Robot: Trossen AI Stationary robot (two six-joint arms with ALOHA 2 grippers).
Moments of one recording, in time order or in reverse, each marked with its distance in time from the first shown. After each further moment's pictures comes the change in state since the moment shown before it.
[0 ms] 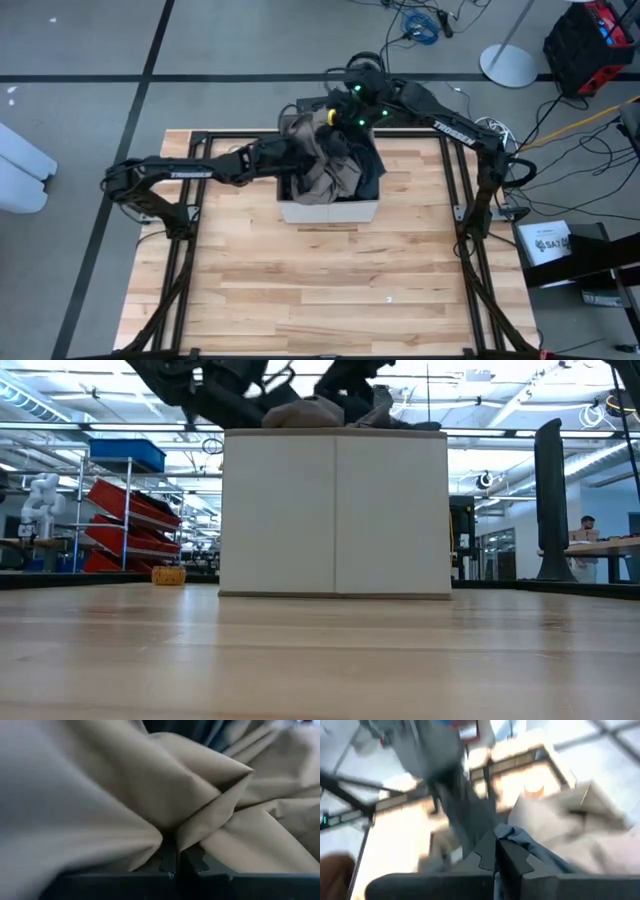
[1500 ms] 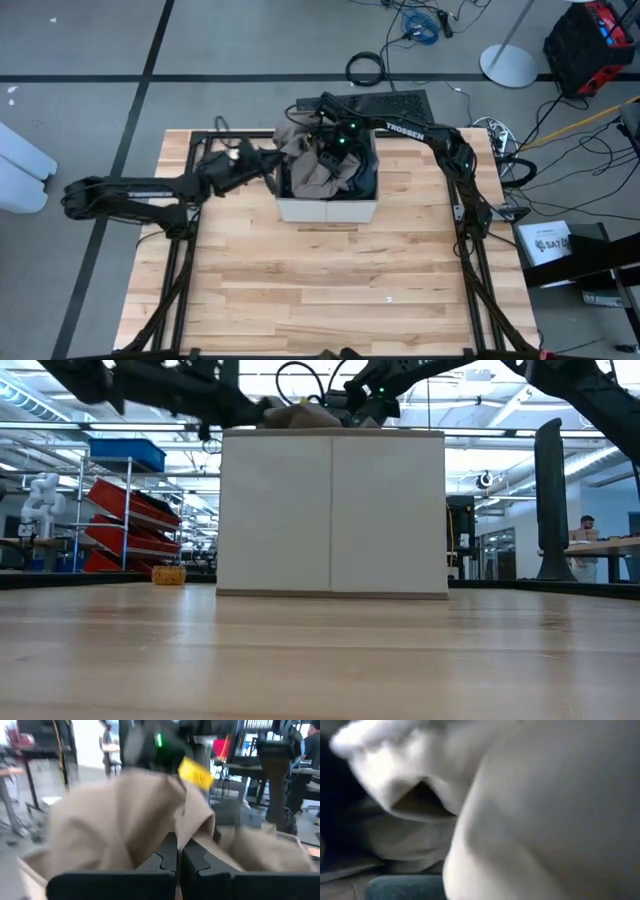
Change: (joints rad) left arm -0.054 -0.420 -0.382 0.376 -0.248 -0.015; right arm -0.055 0.302 -0.001 -0.250 -0.062 -0.031
